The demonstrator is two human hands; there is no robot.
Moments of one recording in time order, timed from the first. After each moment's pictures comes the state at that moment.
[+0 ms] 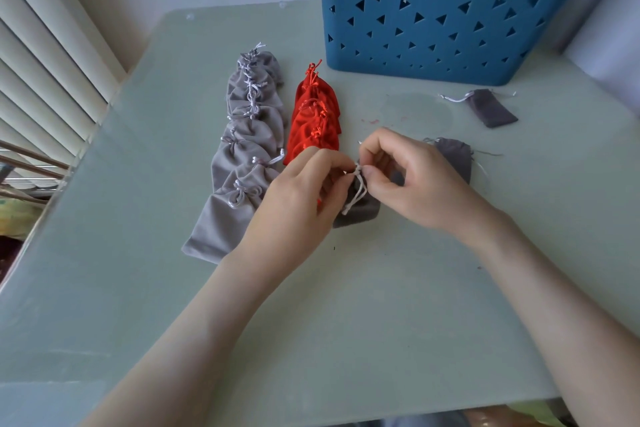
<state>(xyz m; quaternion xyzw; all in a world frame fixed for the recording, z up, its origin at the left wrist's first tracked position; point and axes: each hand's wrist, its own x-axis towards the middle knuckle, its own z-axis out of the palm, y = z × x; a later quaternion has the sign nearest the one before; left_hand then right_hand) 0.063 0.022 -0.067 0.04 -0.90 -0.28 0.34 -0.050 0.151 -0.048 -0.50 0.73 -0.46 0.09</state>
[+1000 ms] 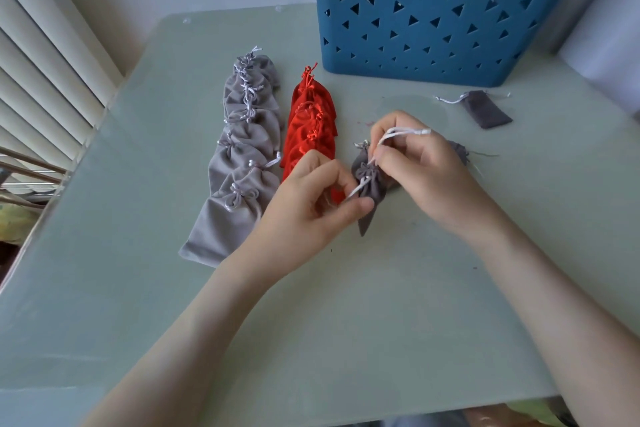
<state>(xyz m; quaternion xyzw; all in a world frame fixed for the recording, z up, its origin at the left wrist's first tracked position) 0.064 0.023 -0.063 0.00 -0.87 -0.45 0.22 -0.052 0.153 -0.041 -0.42 0.67 -0.59 0.15</state>
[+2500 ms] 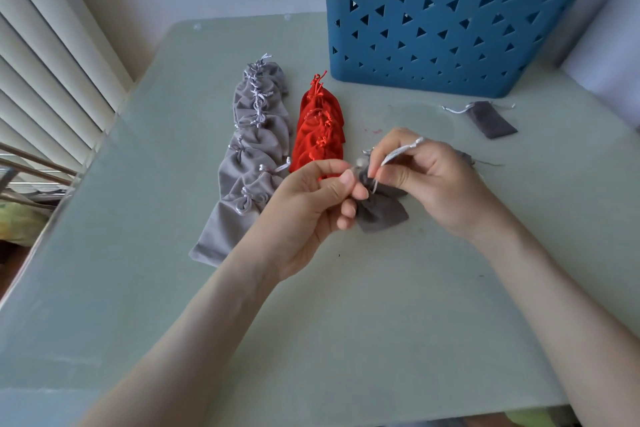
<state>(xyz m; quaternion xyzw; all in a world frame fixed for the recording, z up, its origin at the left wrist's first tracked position) 0.063 0.027 -0.046 0.12 -0.52 -0.84 0.08 -0.059 0.155 -0.042 -0.49 0.63 -0.56 0.20</state>
